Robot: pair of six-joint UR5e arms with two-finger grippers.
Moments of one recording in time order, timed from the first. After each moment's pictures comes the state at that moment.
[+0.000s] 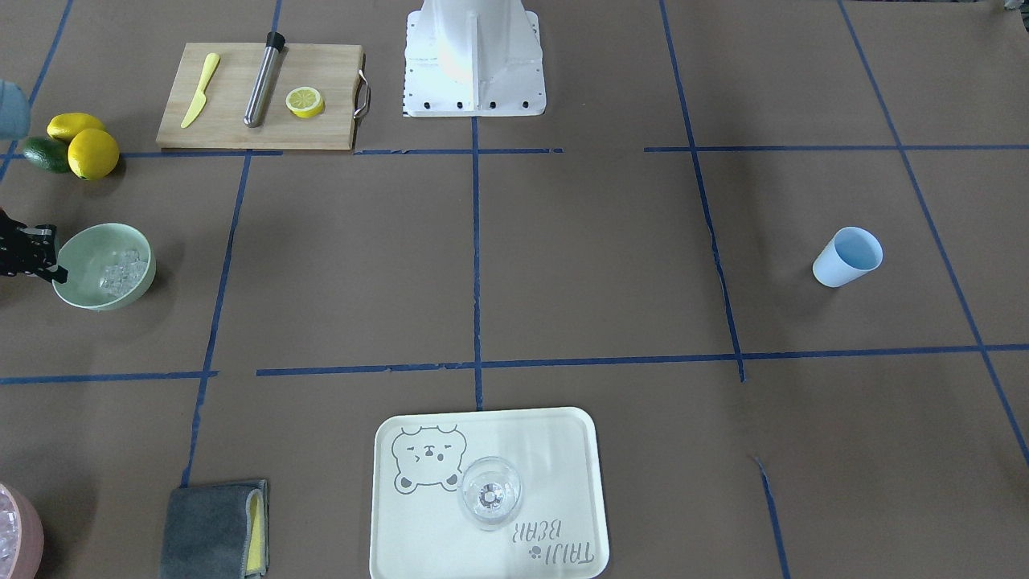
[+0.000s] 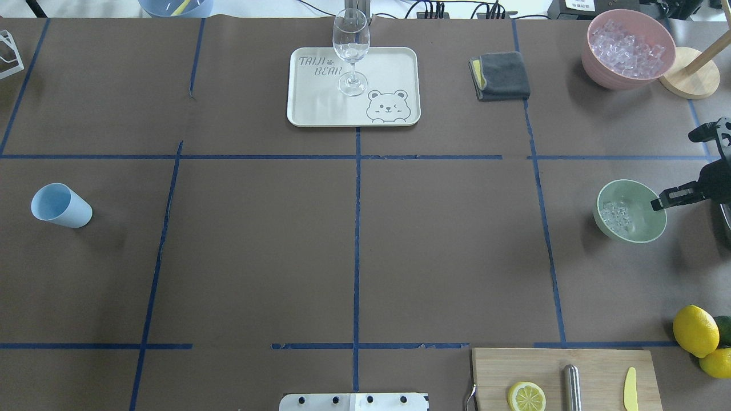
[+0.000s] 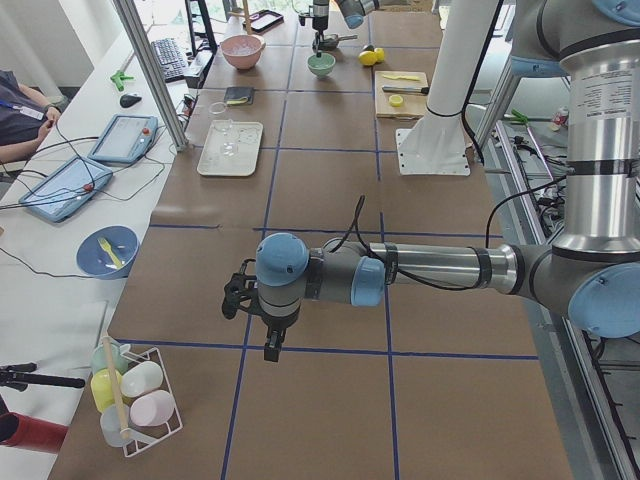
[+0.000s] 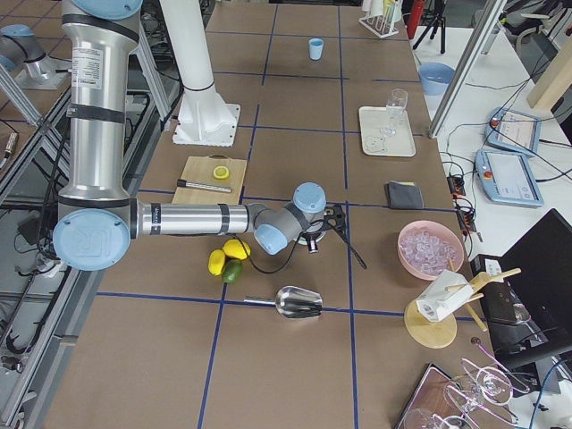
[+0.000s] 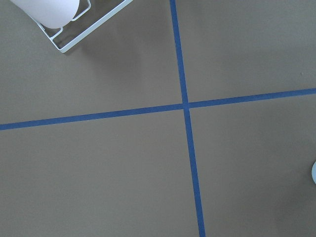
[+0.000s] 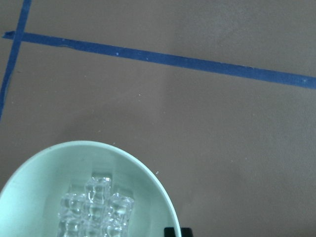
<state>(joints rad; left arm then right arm) -1.64 -1.49 -1.68 -1.66 -2.36 0.08 1.08 -1.66 1.58 -0.86 2.31 0.58</state>
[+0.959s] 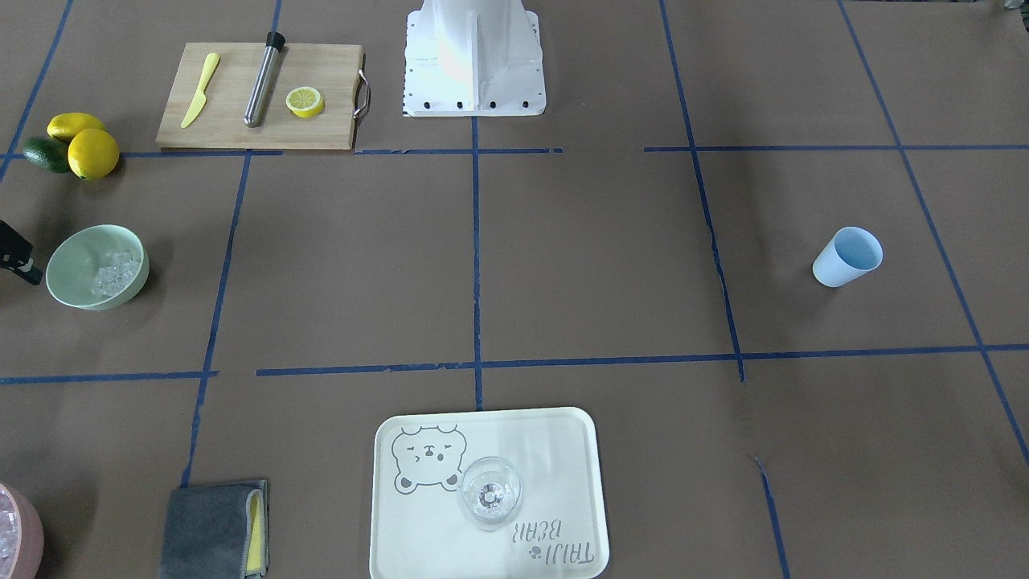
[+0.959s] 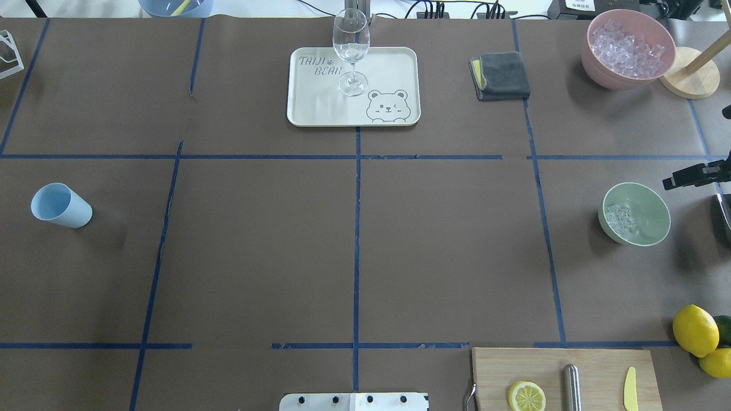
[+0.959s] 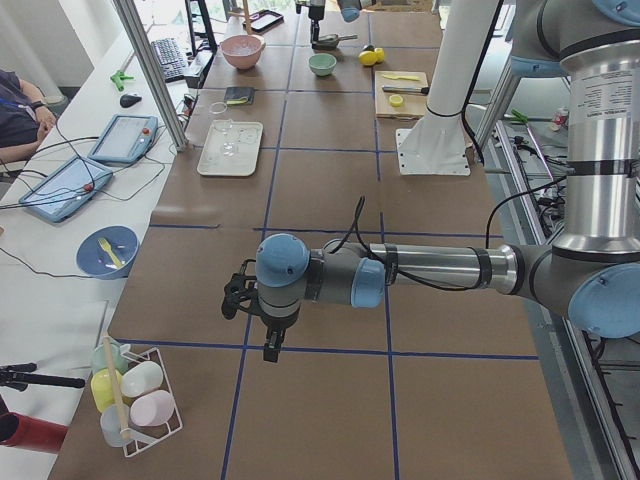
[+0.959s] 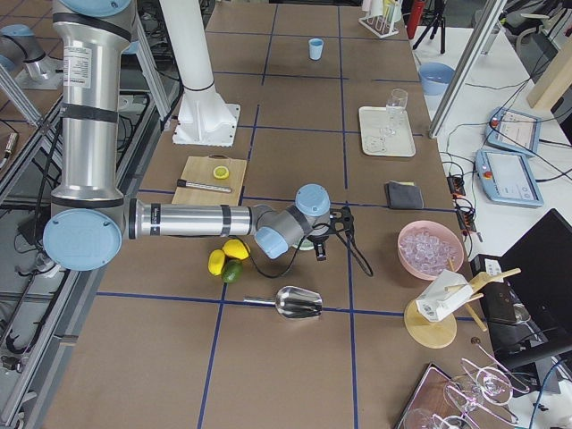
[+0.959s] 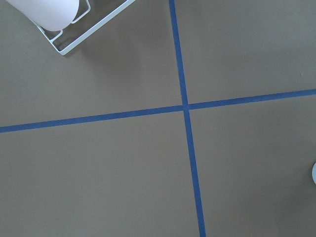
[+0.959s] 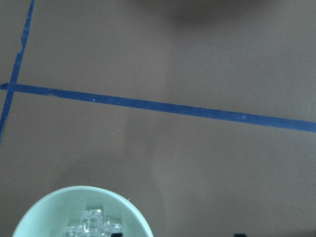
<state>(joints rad) -1.63 -1.49 -1.68 -1.67 -2.37 0.08 1.20 -1.65 1.60 -0.88 2.31 0.56</state>
